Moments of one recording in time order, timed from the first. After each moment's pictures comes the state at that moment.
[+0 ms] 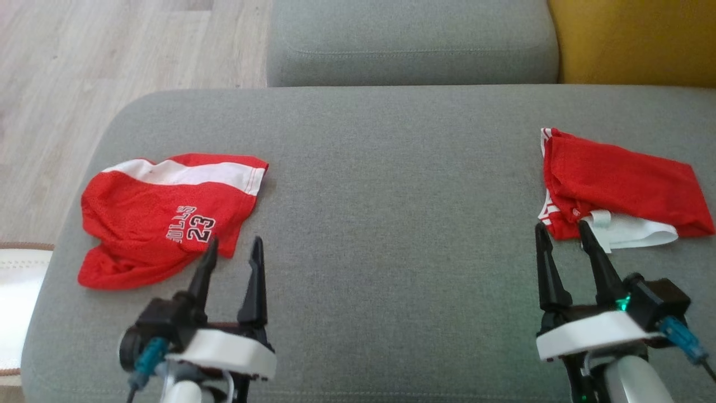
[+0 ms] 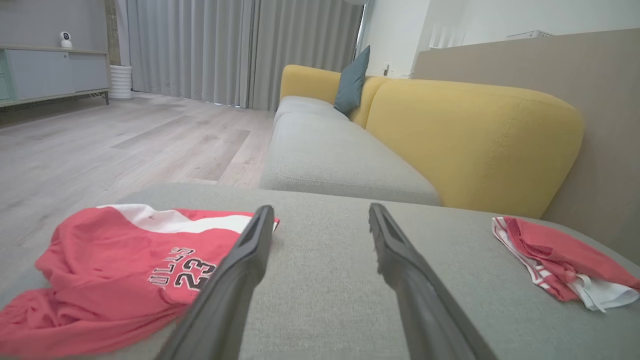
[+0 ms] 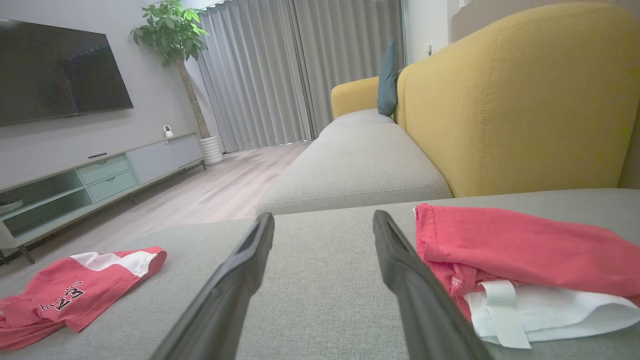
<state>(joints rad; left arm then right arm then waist) 0.02 0.04 -0.25 0.08 -0.23 0.06 -0.25 -0.02 -0.05 0.06 0.21 0.22 0.13 -0.21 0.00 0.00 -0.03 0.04</state>
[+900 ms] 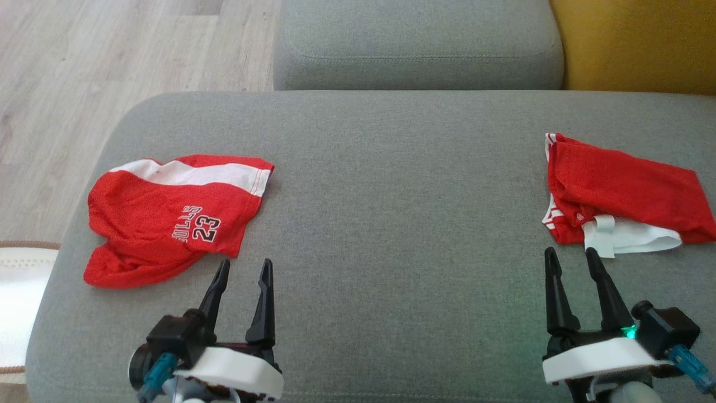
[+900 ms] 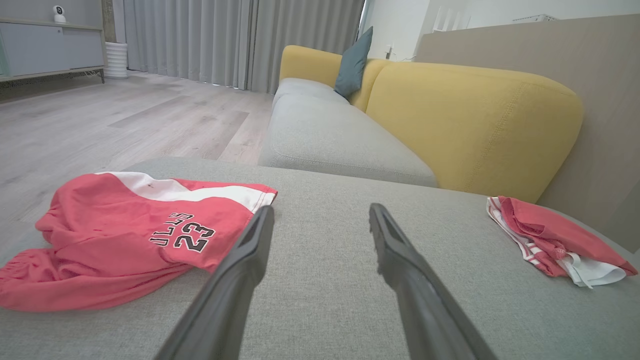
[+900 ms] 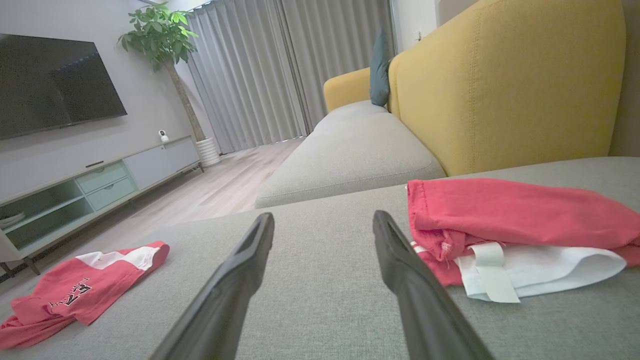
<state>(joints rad) 0.08 0.05 -0.28 0.10 -0.25 0.06 -0.25 0.06 -0.05 0.05 0.20 0.27 0.13 -0.25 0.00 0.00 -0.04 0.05</state>
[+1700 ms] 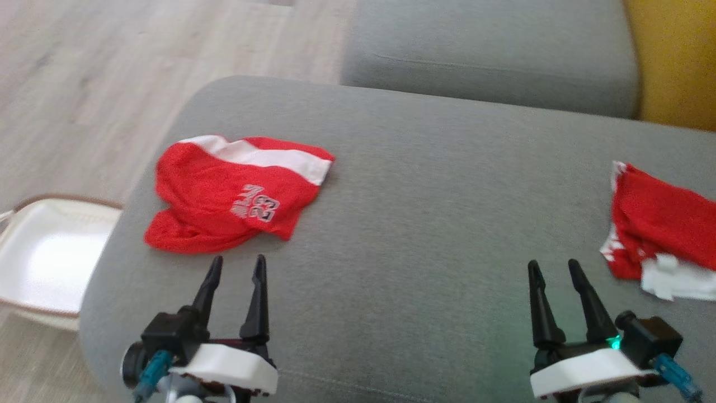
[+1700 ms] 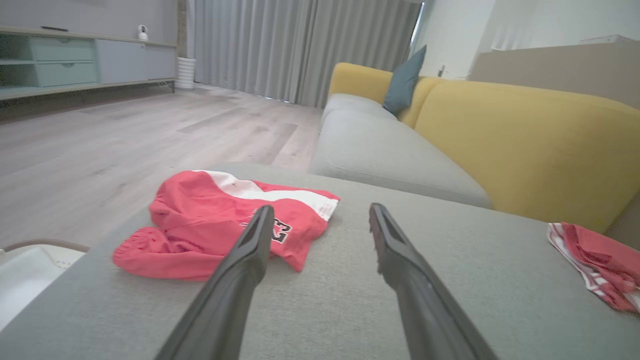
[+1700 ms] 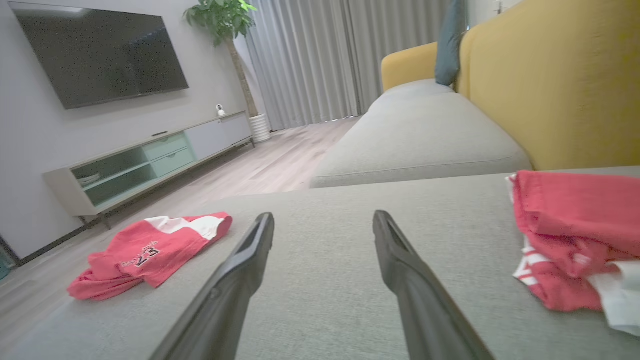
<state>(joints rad) 0.07 0.05 -0.27 0.09 -0.24 0.07 -0.25 0.08 -0.05 0.10 0.21 0.27 0.13 -0.25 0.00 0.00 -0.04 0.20</state>
